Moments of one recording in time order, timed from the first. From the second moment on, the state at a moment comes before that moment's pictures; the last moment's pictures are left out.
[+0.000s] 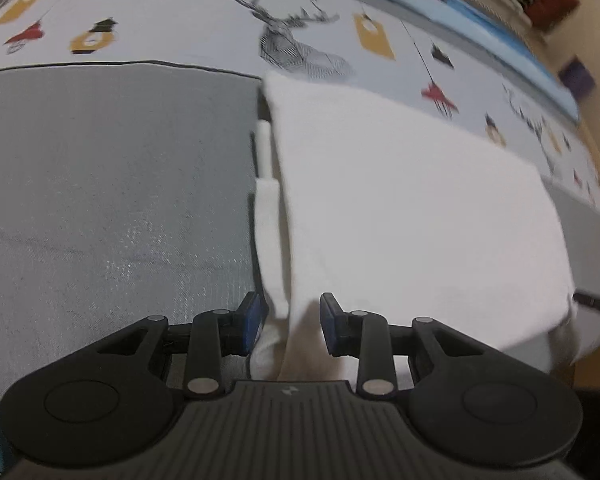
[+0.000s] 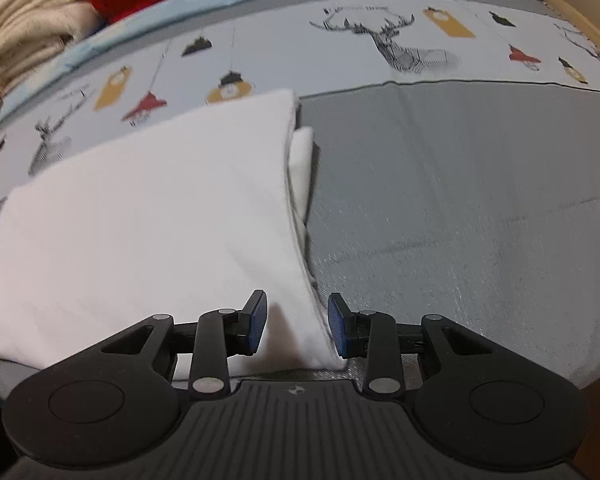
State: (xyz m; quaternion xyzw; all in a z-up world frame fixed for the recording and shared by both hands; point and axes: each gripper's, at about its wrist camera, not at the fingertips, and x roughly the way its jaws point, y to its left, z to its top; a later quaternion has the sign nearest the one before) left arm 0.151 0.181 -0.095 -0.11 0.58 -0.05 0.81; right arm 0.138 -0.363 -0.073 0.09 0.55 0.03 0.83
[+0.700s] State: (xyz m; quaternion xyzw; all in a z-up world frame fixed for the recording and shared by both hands) left arm 0.149 0.184 -0.110 -0.07 0.61 -0.08 0.78; right arm 0.132 -0.376 -0.089 0.08 0.60 0.05 0.79
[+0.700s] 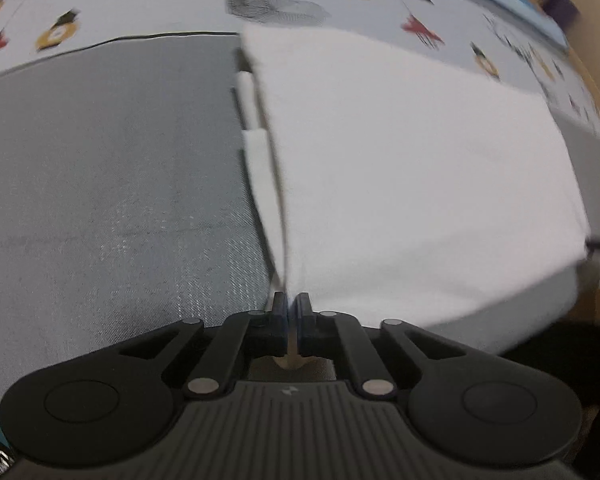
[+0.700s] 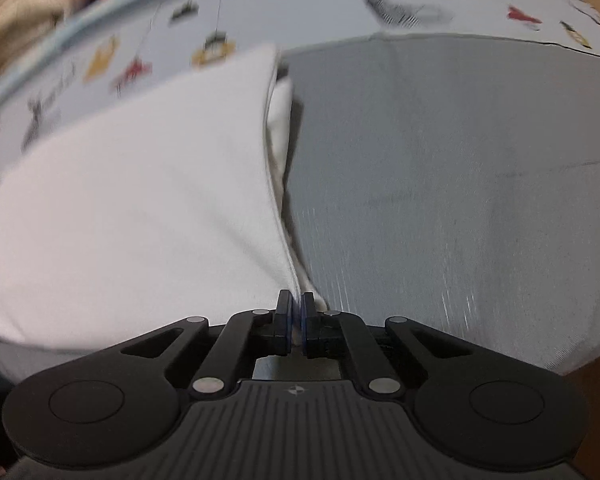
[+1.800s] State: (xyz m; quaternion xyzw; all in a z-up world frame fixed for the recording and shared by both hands) left arm 0.224 0.180 -0.141 -0.18 0.59 -0.01 0.79; right arm 0.178 -0.342 -0.109 0.11 0.60 0.01 0.79
